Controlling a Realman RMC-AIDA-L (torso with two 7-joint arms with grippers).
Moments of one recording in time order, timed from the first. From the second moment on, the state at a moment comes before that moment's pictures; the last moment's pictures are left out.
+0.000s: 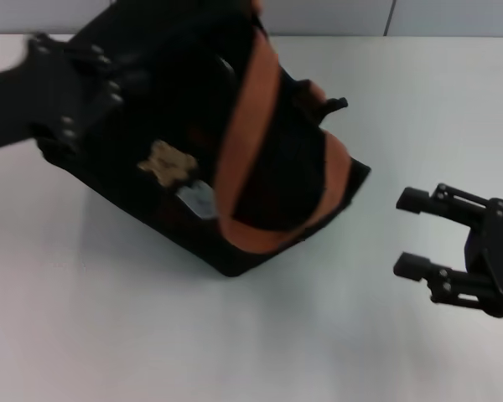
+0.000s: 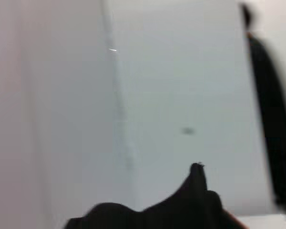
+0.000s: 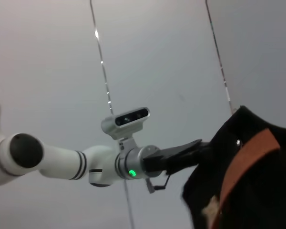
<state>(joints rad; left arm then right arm) -0.49 -2.07 0.51 0.86 1.83 1.87 -1.10 0.41 2.08 -0.41 -0.43 -2.03 -2.02 0.99</state>
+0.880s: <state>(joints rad) -0.48 -2.08 0.80 0.87 1.72 1.76 -1.06 0.61 2.08 -0.38 -0.10 -1.72 -1.36 0.83</state>
